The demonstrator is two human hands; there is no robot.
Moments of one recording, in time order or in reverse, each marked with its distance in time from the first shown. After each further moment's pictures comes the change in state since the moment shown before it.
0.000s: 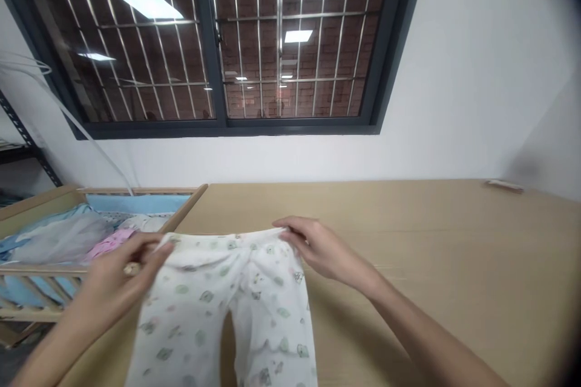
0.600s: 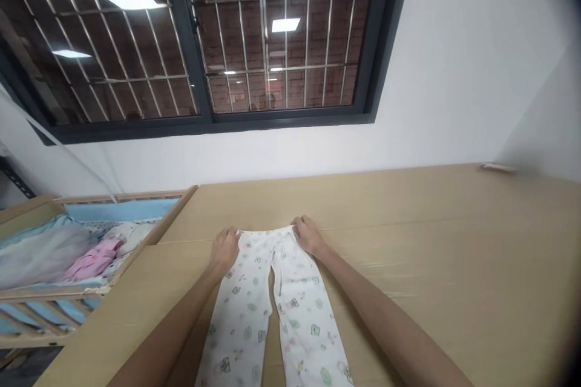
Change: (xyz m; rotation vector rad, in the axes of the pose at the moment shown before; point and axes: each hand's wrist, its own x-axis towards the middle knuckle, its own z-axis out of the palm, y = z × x) left_hand 0.072 -0.013 0.281 0.268 -0.398 0.047; right_hand 0.024 0.251 0.083 -0.469 0.027 0.463
